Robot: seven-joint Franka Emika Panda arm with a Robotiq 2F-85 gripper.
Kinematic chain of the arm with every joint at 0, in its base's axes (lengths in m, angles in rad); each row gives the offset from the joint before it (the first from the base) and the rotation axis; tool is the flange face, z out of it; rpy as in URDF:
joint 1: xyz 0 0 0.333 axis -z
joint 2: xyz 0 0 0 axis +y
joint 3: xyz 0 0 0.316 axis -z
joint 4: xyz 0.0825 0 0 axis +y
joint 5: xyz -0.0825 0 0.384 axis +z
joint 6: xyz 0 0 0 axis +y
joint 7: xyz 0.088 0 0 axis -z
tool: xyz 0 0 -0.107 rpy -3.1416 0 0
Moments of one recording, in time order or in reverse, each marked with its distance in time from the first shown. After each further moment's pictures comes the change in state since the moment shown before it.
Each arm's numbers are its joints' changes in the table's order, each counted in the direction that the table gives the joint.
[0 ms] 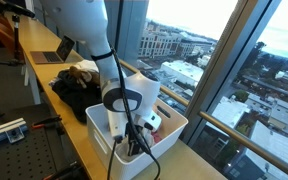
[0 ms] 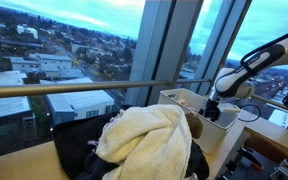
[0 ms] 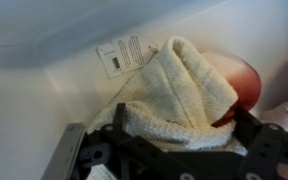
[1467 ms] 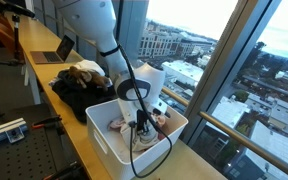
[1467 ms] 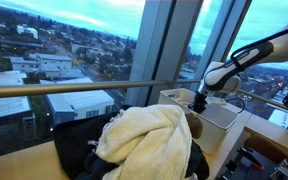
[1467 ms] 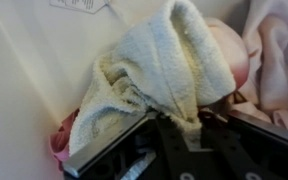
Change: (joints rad) arm -0.039 0.071 -0.033 -0.182 -0.002 0.042 0.000
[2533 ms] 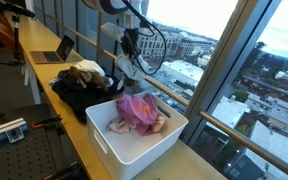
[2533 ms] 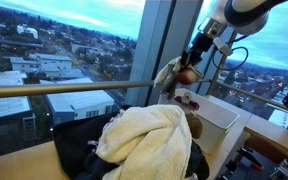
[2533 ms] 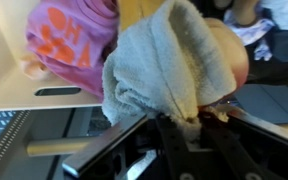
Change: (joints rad) arm -0.235 -0.467 -0.086 0.037 -0.060 0.170 0.050
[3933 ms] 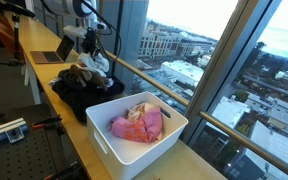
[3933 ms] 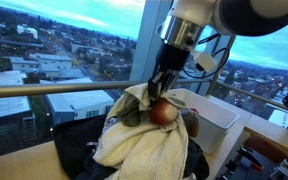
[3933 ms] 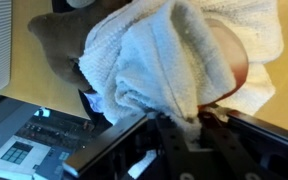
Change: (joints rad) arm -0.281 0.156 -0.141 -0.068 -0.233 0.124 0.227
